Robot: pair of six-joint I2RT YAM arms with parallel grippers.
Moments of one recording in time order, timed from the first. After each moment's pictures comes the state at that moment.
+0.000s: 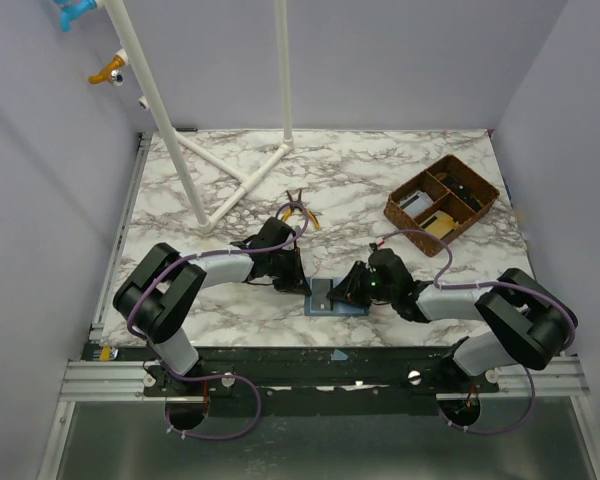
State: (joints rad) left arm -0.64 1.66 0.78 -0.10 0.43 -0.74; right arm 0.72 1.45 0.38 0.40 -0.21 1.11
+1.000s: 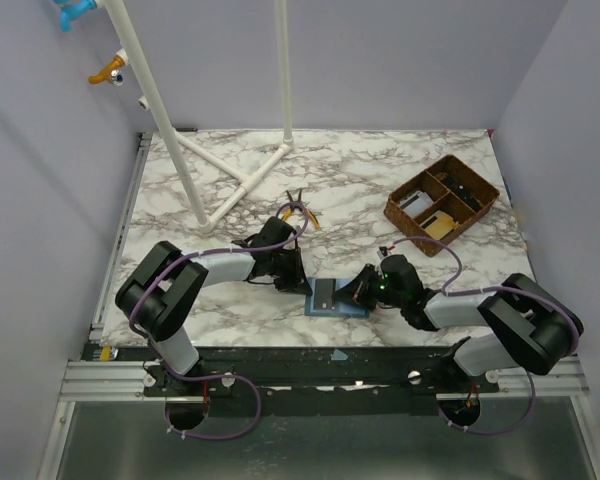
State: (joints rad) left arm -0.64 1.68 0.79 -0.11 0.44 -0.76; right arm 0.67 1.43 0.27 0.59 -0.26 1.18
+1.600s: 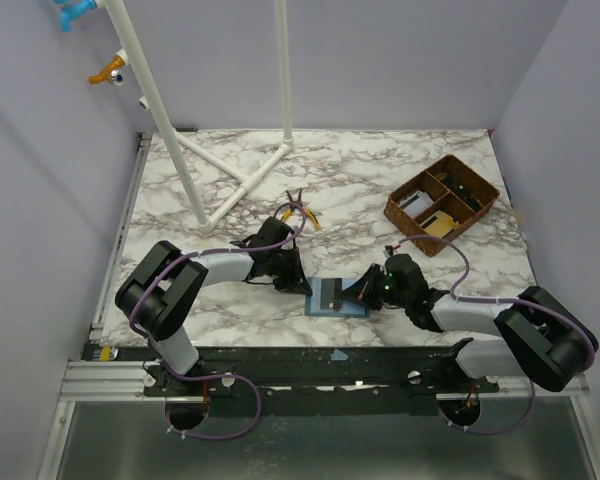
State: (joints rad) left arm -0.62 1.68 0.78 -0.09 0.45 -0.79; right arm 0.65 1.32 0.27 0.45 -0.22 1.12
